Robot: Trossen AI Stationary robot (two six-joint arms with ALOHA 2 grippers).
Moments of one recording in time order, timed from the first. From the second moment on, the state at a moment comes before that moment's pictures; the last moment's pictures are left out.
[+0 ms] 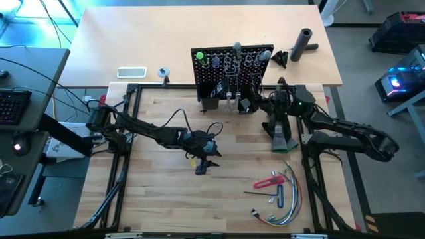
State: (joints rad) left arm -0.09 1.72 0.99 0.10 0.15 0.00; right arm -0.73 0.93 0.31 0.54 -0.48 0.03
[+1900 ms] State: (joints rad) left arm -0.11 1.72 0.99 0.06 0.16 -0.02; right arm -0.71 0.93 0.31 0.50 -0.47 0.15
